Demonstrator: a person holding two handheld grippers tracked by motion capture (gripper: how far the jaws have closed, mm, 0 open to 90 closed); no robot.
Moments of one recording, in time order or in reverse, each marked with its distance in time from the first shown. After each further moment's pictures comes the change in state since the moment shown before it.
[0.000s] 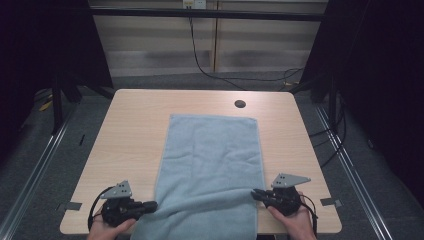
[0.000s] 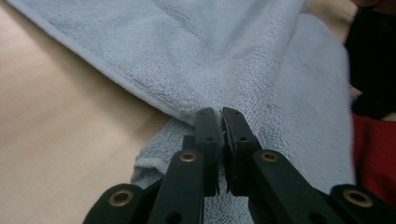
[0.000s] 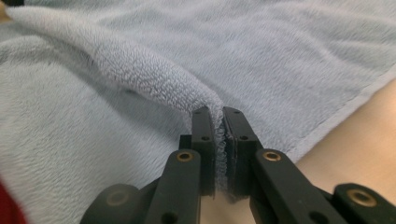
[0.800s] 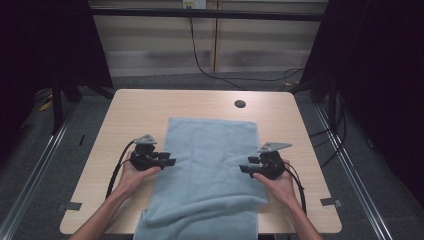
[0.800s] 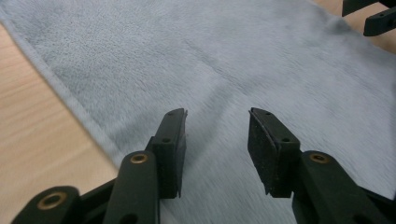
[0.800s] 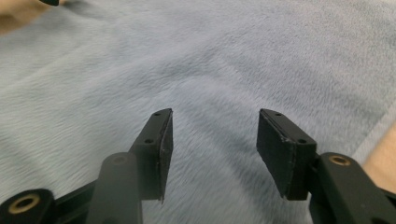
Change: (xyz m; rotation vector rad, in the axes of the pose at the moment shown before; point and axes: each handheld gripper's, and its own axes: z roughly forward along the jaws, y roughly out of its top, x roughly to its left) left arm 0.104 0.101 0.083 -0.014 0.126 -0.025; right arm -0.062 0.060 0.061 0.003 -0.050 0.030
